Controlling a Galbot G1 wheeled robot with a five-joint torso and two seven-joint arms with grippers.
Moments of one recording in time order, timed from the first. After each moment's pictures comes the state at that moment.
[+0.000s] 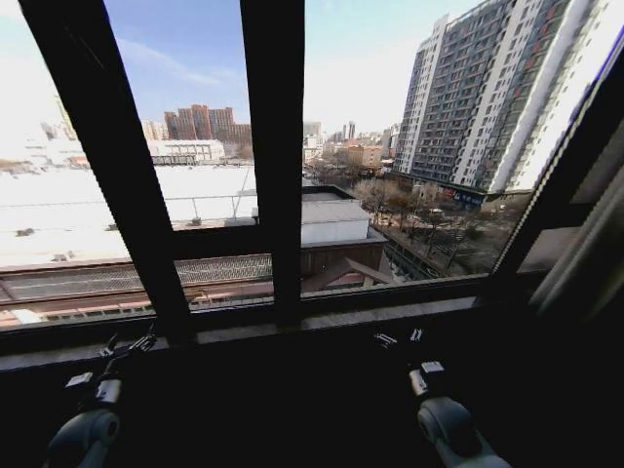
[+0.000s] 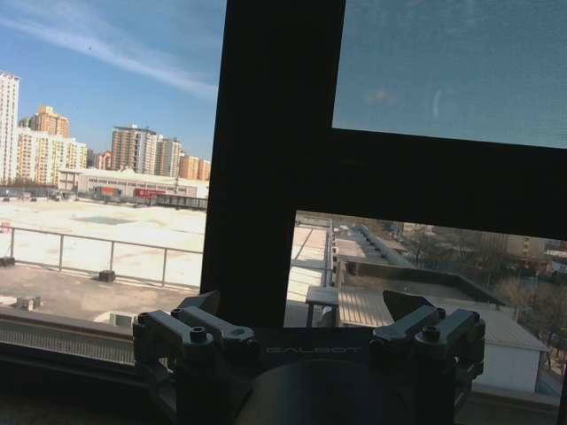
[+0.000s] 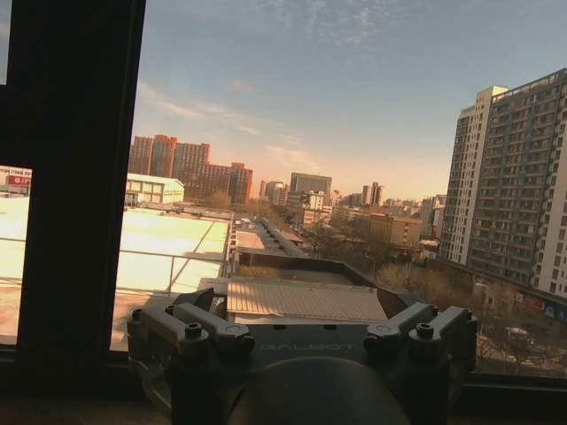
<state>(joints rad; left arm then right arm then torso) 1.36 -1.14 -0.90 -1.71 -0.61 0.02 0.00 -1.33 1.12 0.48 1.86 0.27 0.01 0.13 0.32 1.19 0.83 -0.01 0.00</state>
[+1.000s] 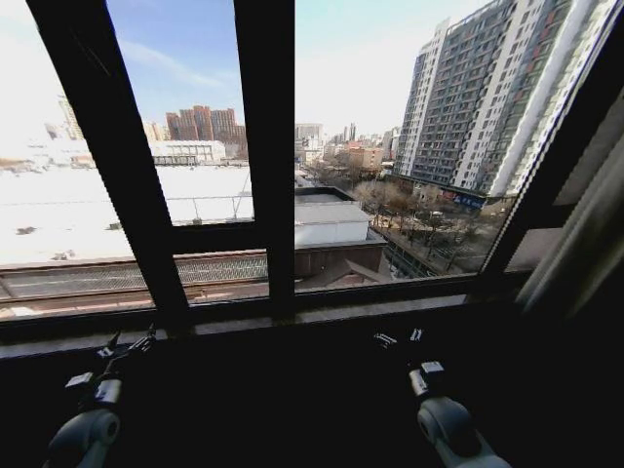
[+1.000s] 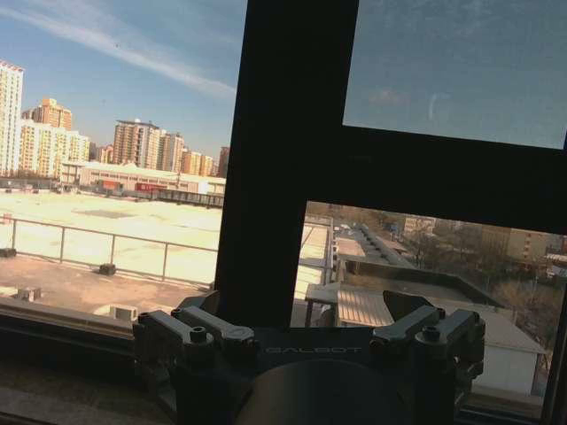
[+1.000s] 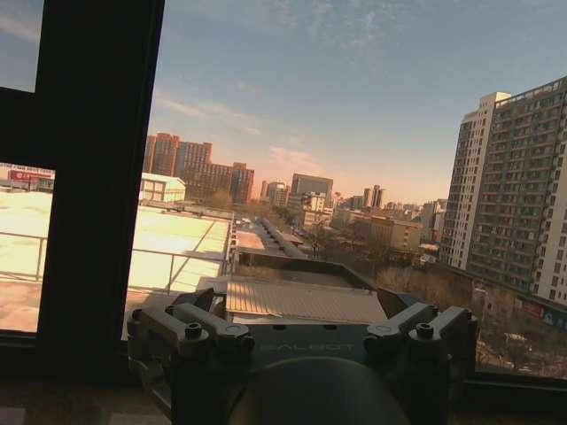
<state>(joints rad) 1.36 -1.14 -0.90 -1.71 -0.61 0.02 0.00 -1.33 1.12 0.48 1.86 0.27 0.01 0.13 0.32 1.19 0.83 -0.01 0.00</state>
